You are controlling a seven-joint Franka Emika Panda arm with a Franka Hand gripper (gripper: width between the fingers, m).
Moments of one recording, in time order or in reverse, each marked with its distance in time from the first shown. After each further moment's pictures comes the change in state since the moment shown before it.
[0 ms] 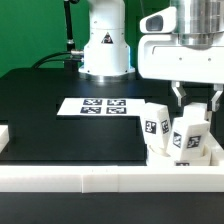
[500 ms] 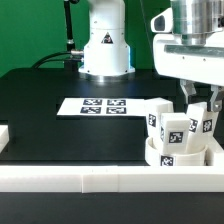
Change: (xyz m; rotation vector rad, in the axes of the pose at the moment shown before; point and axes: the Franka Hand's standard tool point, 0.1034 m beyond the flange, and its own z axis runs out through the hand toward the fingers) arm -0.005 -0.004 0.000 0.018 -0.028 0.464
